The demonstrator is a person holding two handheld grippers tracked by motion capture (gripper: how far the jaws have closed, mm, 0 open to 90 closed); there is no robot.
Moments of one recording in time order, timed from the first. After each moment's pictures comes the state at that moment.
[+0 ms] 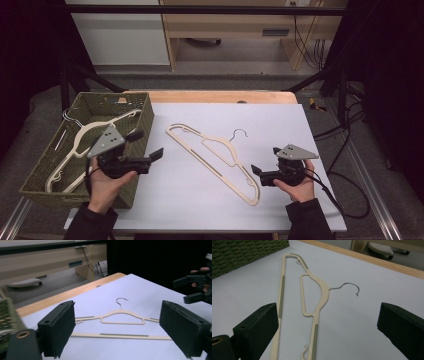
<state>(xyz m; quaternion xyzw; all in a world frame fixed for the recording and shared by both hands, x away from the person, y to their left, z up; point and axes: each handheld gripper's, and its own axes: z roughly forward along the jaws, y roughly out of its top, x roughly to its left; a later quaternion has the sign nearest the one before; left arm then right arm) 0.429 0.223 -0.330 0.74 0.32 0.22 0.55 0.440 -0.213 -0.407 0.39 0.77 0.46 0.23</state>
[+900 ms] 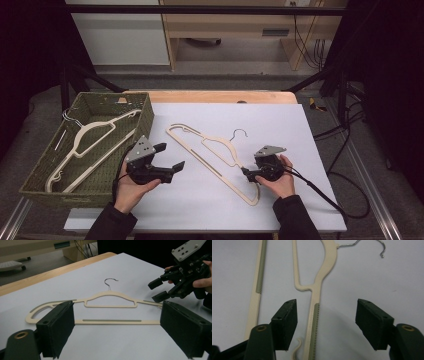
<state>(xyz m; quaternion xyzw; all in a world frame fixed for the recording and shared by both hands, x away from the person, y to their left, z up) 0.442 0.191 -0.375 0.78 0.32 0.18 0.51 0.482 -0.182 -0.462 0.41 0.83 0.35 0.17</state>
